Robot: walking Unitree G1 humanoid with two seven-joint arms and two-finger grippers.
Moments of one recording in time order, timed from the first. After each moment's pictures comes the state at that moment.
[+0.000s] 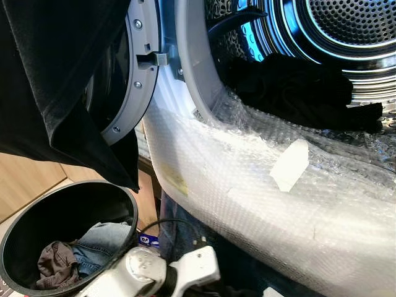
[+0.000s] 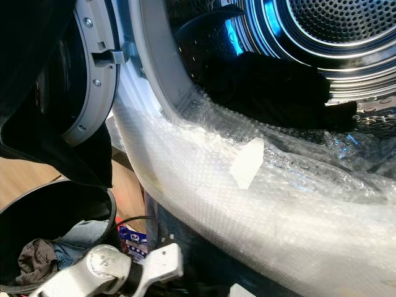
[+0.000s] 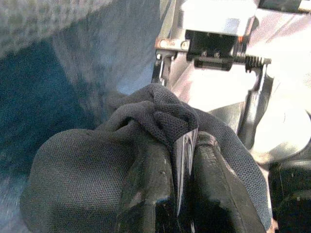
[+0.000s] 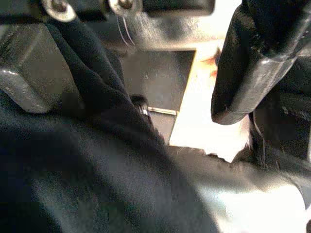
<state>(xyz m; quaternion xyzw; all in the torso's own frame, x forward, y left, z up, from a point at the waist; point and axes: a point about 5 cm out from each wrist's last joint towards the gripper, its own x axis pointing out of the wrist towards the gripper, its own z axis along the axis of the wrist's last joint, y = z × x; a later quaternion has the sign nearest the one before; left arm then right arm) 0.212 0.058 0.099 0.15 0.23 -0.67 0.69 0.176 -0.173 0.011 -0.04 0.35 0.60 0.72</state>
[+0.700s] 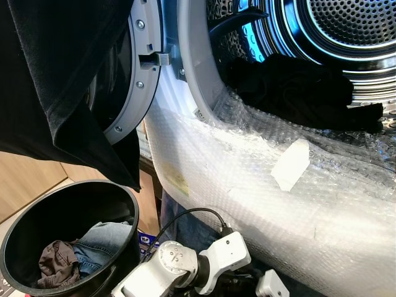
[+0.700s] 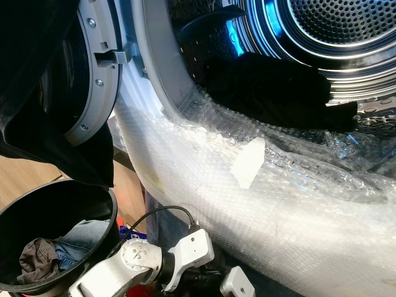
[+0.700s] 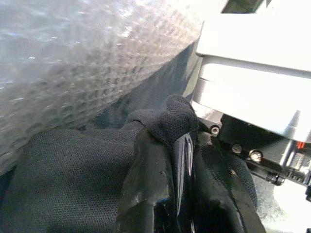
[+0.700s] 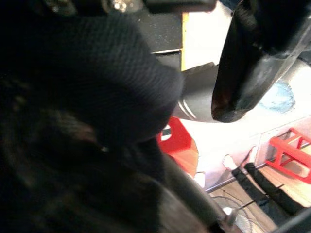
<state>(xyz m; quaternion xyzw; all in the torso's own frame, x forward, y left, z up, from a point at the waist) 0.229 0.011 0.109 0.11 0.16 -0.65 0.74 0.181 -0.143 0.035 0.07 0.31 0.50 0.81</state>
